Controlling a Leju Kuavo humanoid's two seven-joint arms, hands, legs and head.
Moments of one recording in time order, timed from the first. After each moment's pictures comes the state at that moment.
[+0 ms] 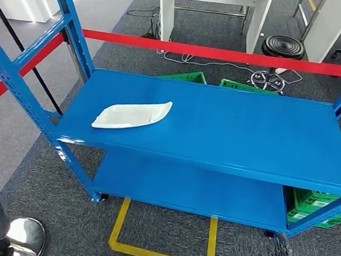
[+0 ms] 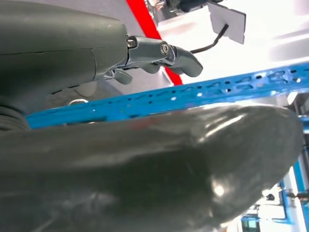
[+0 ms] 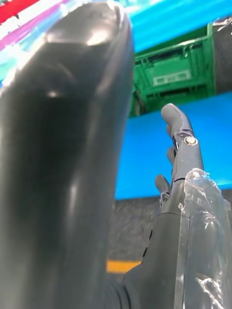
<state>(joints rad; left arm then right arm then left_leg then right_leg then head) 0.38 -0.31 0.42 -1.83 -0.25 -0.02 -0.51 0.42 -0.01 0.02 -1.44 -0.38 0.07 -0.30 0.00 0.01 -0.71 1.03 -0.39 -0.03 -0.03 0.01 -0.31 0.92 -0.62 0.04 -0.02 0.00</state>
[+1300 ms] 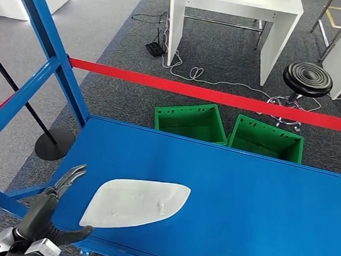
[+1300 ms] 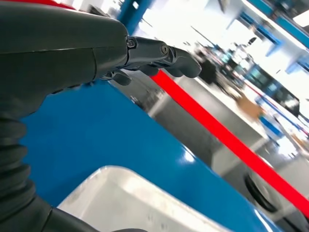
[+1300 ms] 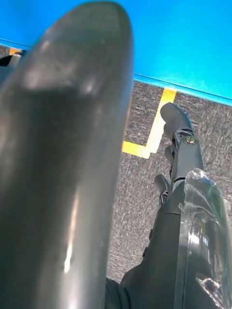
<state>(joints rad) 0.40 0.36 -0.27 -1.94 -0.64 0.20 -0.27 0.27 0.34 -0.84 -1.00 0.93 0.42 -0.15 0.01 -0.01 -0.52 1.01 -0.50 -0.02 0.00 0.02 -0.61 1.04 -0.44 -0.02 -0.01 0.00</state>
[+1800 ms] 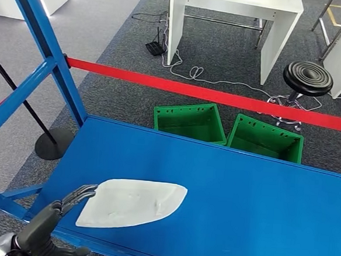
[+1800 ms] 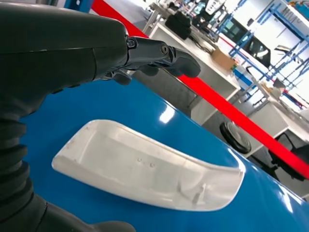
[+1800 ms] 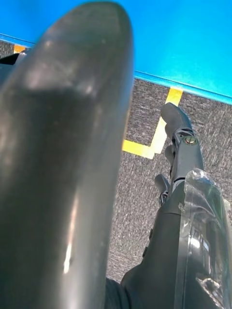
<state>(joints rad) 0.40 0.53 -0.38 -1.95 -0.52 0.14 -0.33 0.22 0.33 -0.88 -0.89 1.00 0.40 -0.19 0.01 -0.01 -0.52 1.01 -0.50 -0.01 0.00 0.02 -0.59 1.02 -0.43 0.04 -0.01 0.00</state>
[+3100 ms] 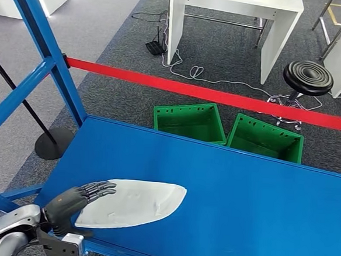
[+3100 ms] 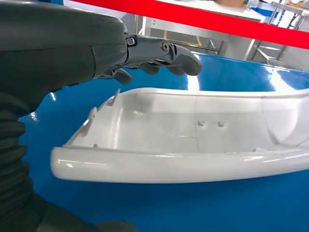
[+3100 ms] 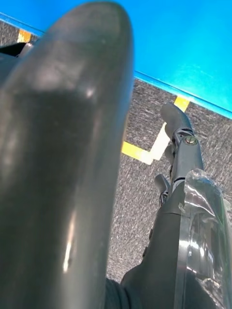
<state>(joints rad) 0.11 0.53 -0.47 -1.65 -0.81 -0.06 -0.30 0.12 0.21 -0.80 -0.57 1.06 0.25 -0.26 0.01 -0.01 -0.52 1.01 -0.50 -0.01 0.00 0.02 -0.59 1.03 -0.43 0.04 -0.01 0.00</state>
